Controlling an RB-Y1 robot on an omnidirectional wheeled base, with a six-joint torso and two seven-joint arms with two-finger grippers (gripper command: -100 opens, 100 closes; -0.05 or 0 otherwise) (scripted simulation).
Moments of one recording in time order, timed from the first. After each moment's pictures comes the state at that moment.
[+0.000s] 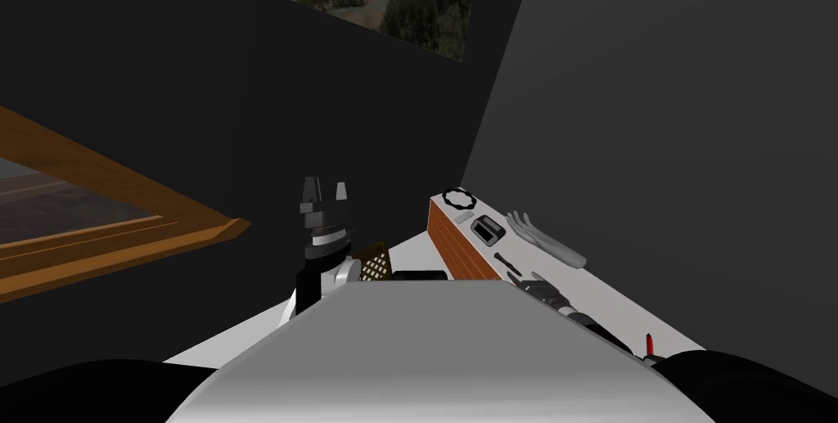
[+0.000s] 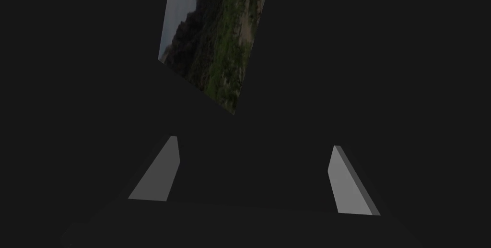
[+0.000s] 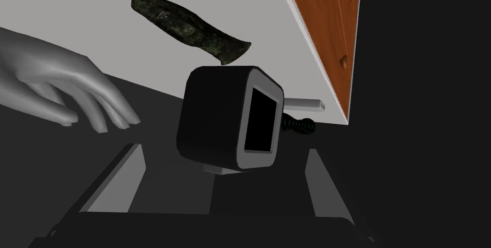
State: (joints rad) left arm 0.54 0.02 -0.03 -2.38 0.06 -0.57 -0.04; right arm 0.98 -0.75 -0.09 -1.77 0.34 -0.17 0.62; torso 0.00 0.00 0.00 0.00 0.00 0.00
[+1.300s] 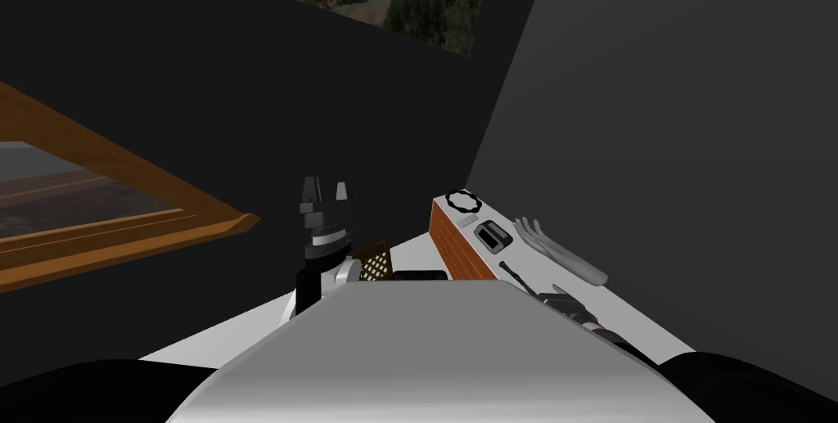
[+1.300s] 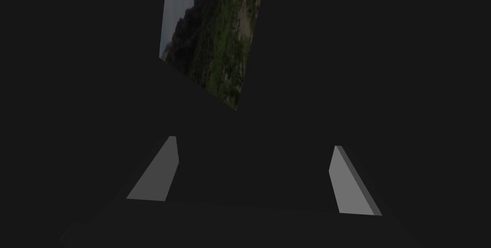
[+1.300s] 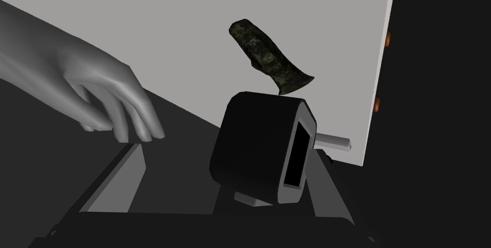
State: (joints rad) left arm 0.54 0.02 -0.03 -2.38 0.06 -0.57 -0.04; right arm 1.04 -0.77 -0.14 -1.74 0.34 -0.11 0.68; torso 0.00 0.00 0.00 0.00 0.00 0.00
